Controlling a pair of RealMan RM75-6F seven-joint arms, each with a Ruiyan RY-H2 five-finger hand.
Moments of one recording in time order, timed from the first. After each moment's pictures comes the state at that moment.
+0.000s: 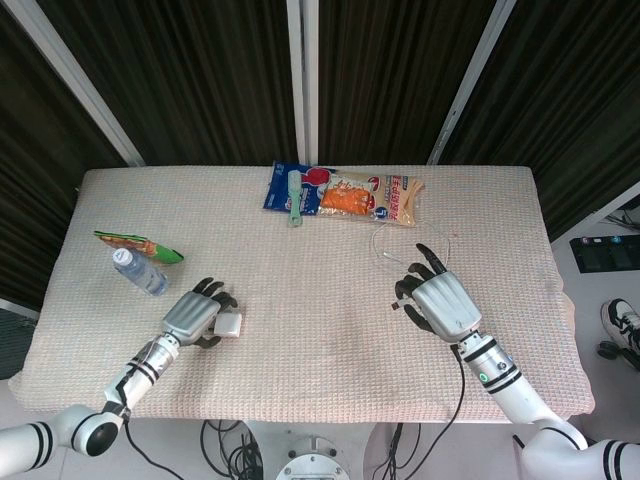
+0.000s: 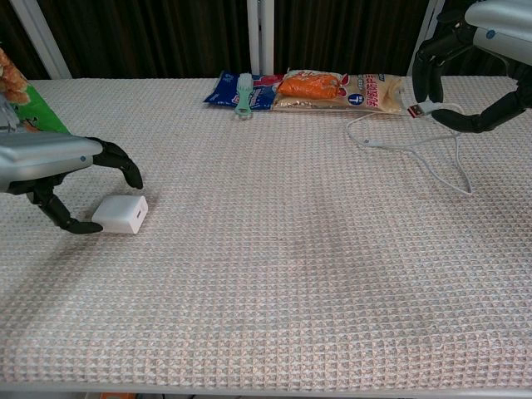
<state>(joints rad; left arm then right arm) -0.60 -1.40 -0.08 -1.55 1.29 0.83 0.27 0.53 -1.26 0.12 -1.76 -1.53 1.16 -0.32</state>
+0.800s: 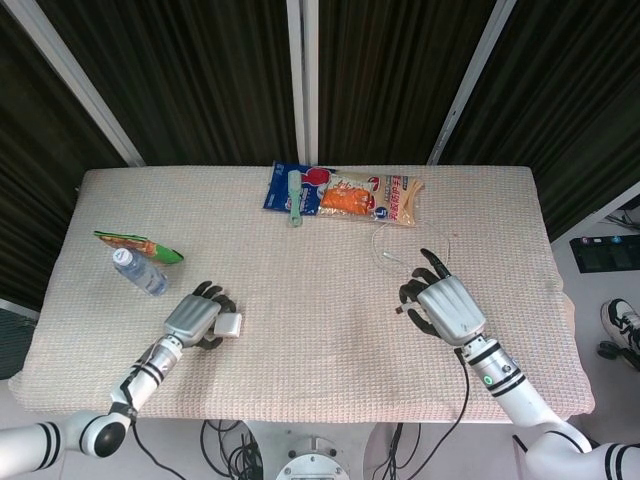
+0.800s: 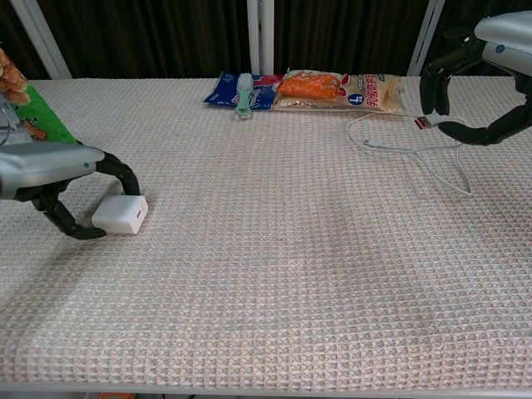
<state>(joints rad) -0.62 -1.43 -0.06 -1.58 1.16 0.85 0.32 0.51 -1.27 0.09 -1.72 -1.54 1.18 -0.25</state>
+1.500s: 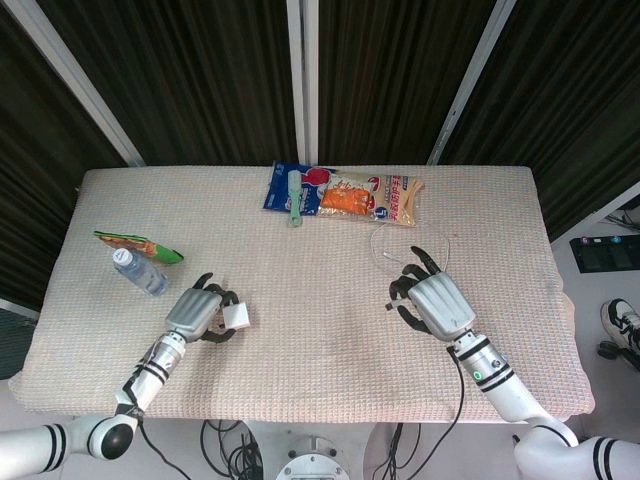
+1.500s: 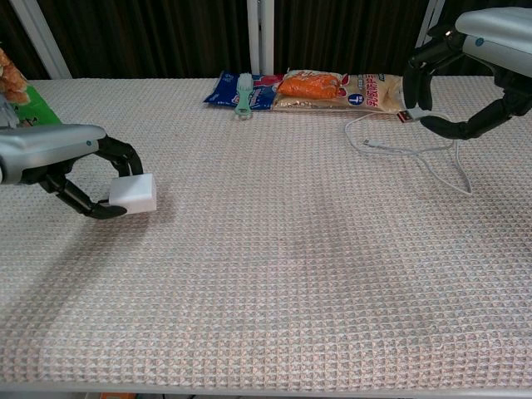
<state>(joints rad) -0.62 -1.44 -0.09 -1.64 1.11 0.95 0.33 0.54 -1.31 0.13 -1.74 -1.49 1.15 -0.27</state>
